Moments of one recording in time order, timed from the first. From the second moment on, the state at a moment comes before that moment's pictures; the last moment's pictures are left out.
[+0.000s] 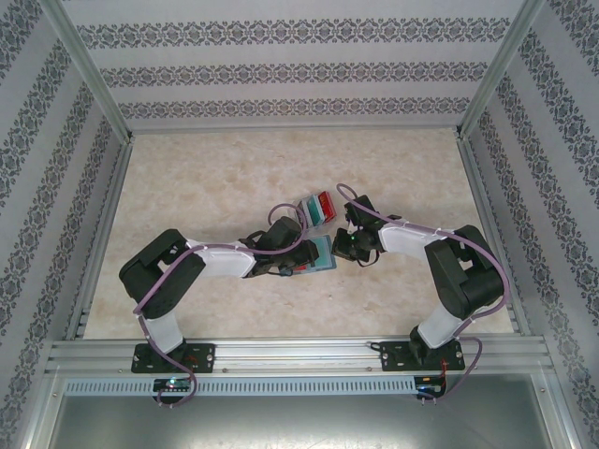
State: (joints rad) left arm -0.79 1.78 0.85 0.12 0.15 -1.08; right arm 0.44 1.65 0.81 -0.34 -0.30 0.73
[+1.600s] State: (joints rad) left arm -0.45 1.84 0.99 0.06 0.29 -1.07; right arm 0.62 1.97 1.56 -0.78 0.03 0.42
